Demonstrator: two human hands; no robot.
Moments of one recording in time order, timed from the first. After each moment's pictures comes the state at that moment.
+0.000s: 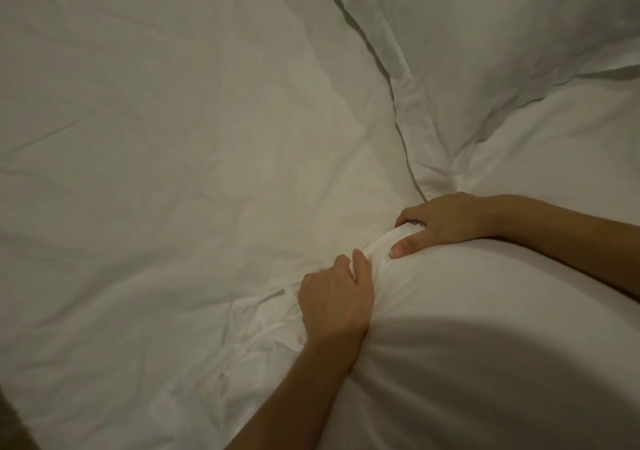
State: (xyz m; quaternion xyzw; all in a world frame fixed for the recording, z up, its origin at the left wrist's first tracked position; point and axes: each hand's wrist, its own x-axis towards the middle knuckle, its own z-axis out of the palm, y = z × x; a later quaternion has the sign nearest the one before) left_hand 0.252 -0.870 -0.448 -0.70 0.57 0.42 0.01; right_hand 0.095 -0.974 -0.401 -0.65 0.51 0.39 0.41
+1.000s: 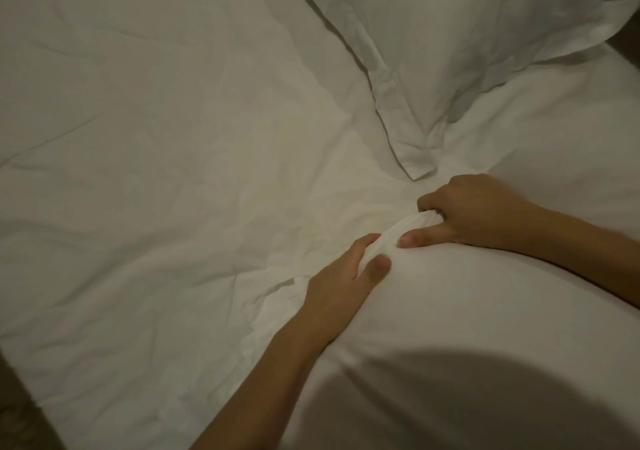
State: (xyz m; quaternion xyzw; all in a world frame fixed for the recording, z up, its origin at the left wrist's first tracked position) left_hand 0.281 -0.839 -0.415 -0.48 0.57 0.66 -0.10; right_hand 0.092 -0.900 -0.348 -0.76 0.56 0.24 0.22
